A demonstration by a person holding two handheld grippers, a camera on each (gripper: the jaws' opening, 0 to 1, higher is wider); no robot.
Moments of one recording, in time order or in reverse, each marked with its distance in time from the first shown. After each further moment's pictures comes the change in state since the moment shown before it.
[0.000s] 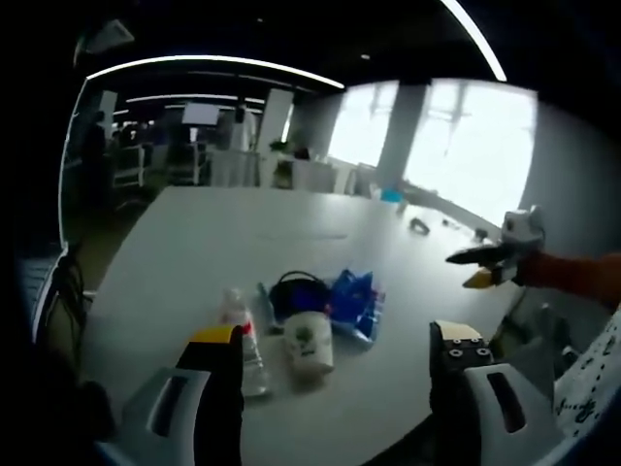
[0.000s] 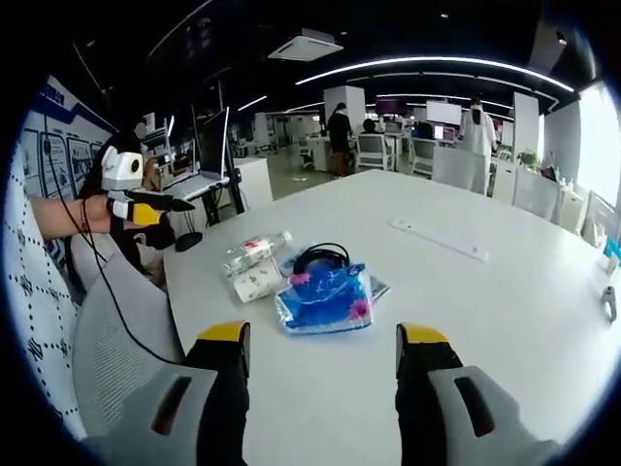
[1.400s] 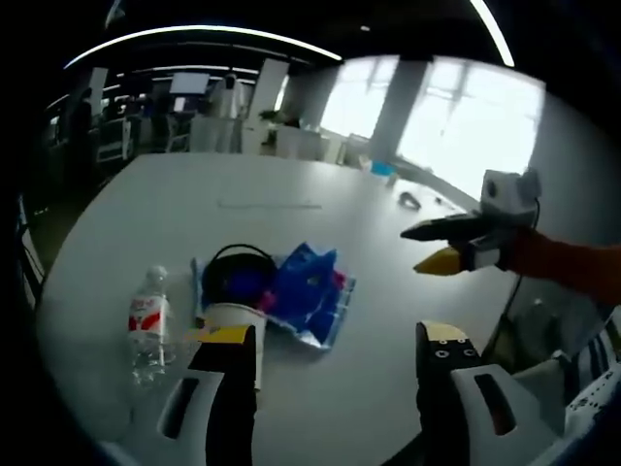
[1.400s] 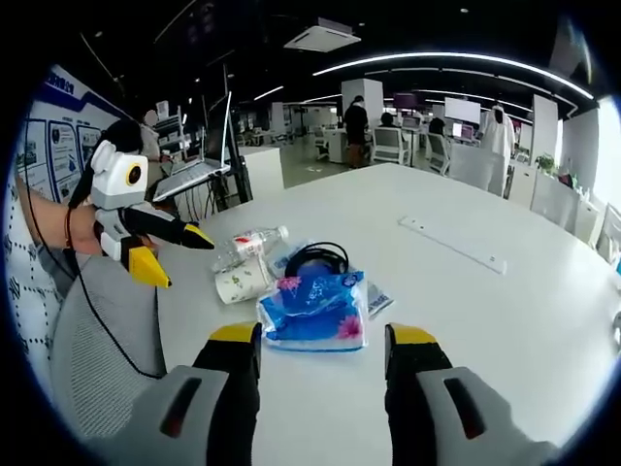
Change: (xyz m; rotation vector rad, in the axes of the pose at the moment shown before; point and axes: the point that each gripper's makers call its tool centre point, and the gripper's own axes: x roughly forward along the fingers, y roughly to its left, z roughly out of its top) left arm 0.102 -0.064 -0.035 -0.046 0.127 -0.038; right arm 0.052 -0.026 0.005 -0.047 0.045 0.066
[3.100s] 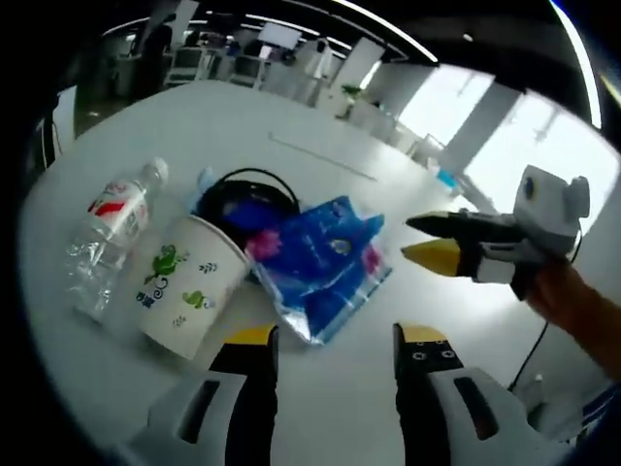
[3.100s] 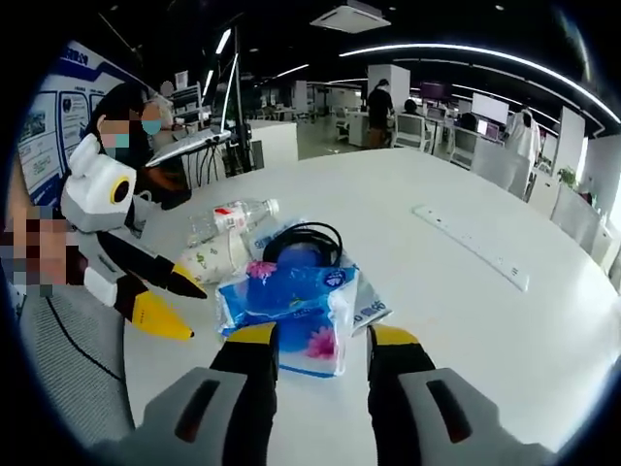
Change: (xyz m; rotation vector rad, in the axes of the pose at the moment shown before) left arm 0.071 0.010 -0.049 -0.381 0.060 0.214; right arm 0.068 -0.029 -0.015 -0.107 0.090 0.056
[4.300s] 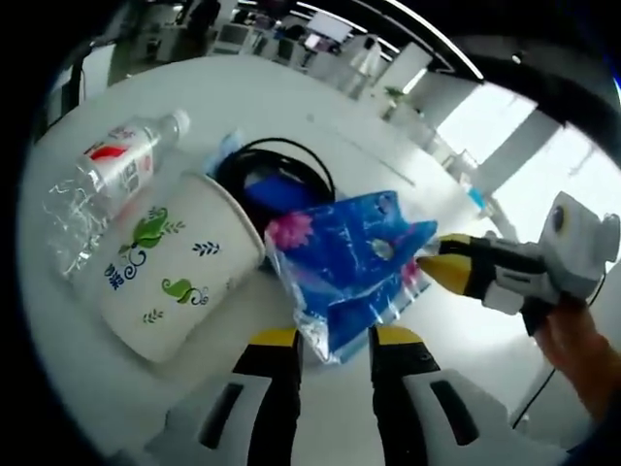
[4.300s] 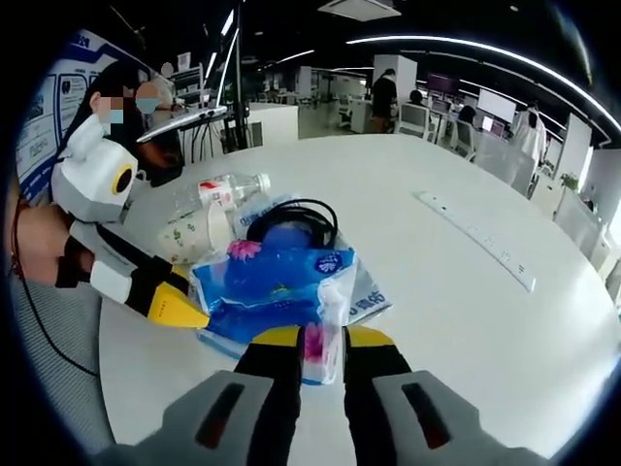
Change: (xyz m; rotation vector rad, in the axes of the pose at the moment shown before) left arm 0.035 0.018 -0.005 -0.168 0.006 0.082; right arm 0.031 -0.008 -0.018 -0.050 0.067 -0.020
